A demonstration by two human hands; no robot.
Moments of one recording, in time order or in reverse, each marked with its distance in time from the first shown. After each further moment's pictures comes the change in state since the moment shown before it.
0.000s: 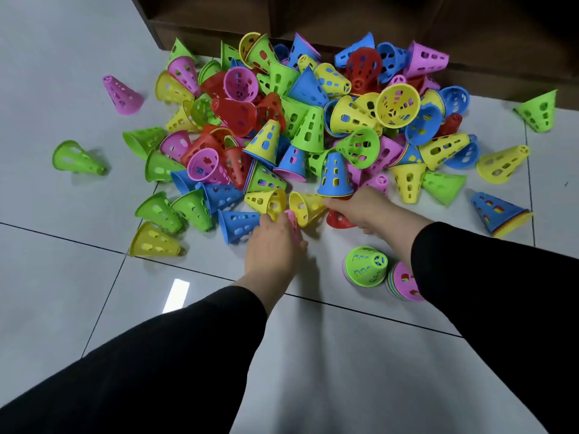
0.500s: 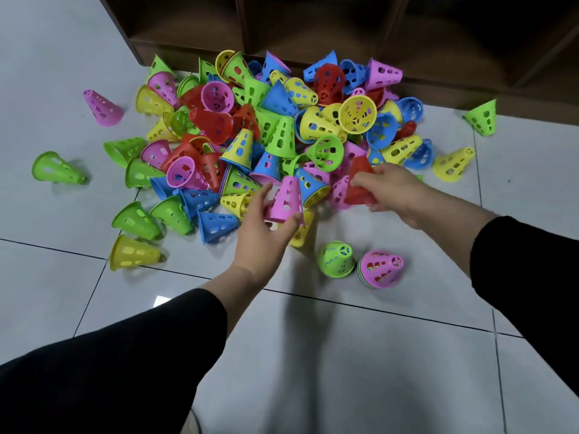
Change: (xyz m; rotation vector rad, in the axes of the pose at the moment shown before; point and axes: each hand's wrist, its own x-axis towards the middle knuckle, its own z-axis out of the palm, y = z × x) left_hand -0.035 0.035 -0.037 -0.998 0.057 0.053; right_hand -0.049 0.038 -0.091 0.353 0.088 -0.134
